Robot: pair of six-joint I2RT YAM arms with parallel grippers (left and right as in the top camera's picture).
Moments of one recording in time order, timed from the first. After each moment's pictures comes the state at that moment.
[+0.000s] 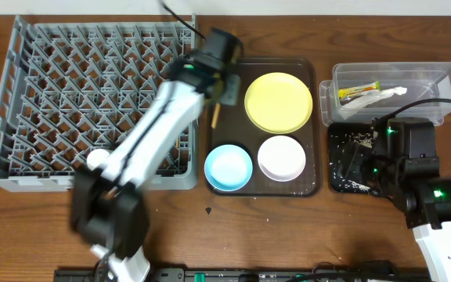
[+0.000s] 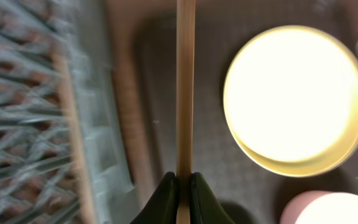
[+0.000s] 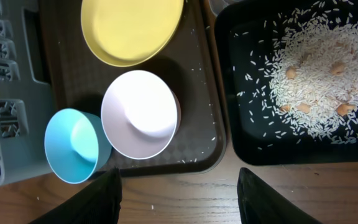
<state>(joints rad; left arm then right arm) -0.42 1.81 1.63 -0.84 -0.05 -0.22 0.11 1.01 1.00 -1.01 -0.19 0.49</state>
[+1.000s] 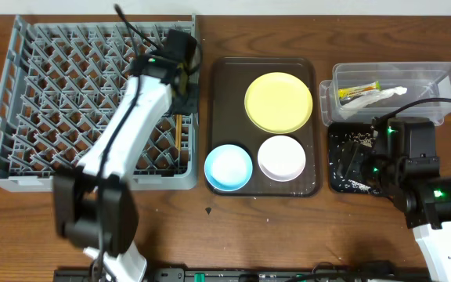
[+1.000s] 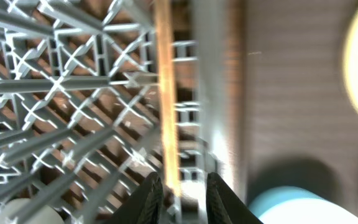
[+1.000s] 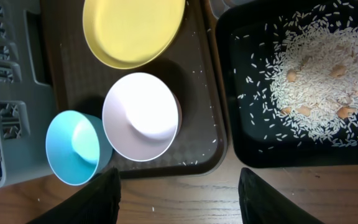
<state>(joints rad) -0.27 1.81 1.58 -1.04 -0.09 -0.20 0.11 1.01 1.00 -1.01 -0.19 0.49</state>
